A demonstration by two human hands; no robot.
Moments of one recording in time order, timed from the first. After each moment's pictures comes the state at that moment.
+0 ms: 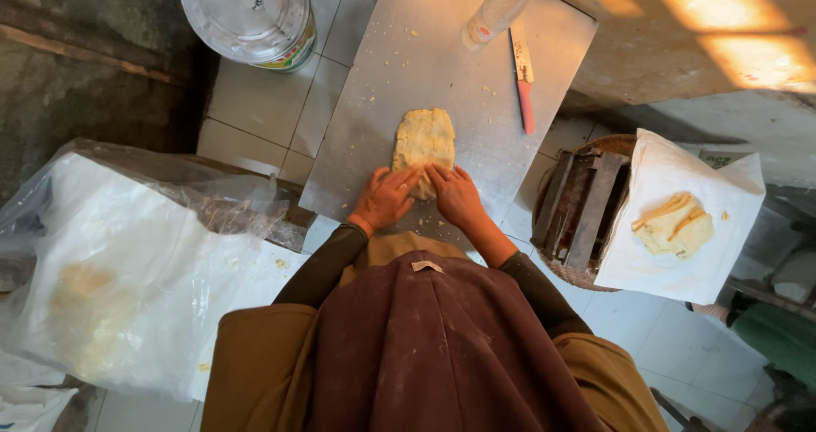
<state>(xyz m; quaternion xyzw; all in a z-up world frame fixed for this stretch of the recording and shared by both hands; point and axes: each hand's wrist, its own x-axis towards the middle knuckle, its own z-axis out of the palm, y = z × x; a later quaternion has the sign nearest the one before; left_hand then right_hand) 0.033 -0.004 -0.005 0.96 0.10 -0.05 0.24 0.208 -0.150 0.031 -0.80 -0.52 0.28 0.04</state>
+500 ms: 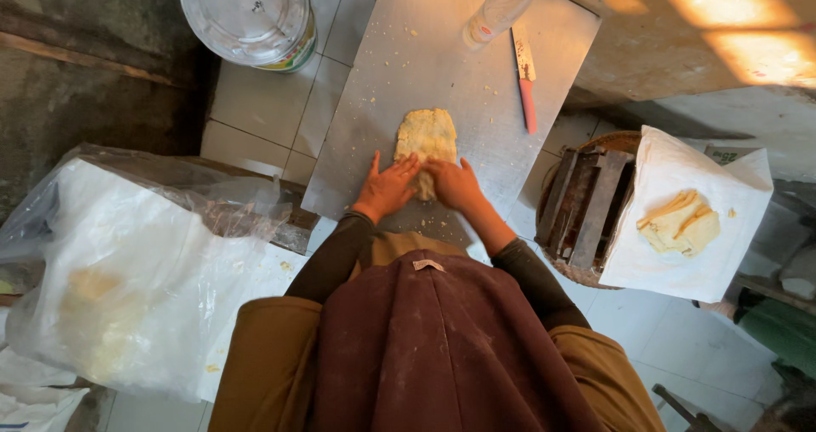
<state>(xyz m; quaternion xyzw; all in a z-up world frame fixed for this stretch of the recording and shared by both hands) 0.060 0.014 -0.001 0.96 0.14 -0.11 0.23 0.226 -0.114 0.030 -0.79 -0.55 0.27 -0.04</state>
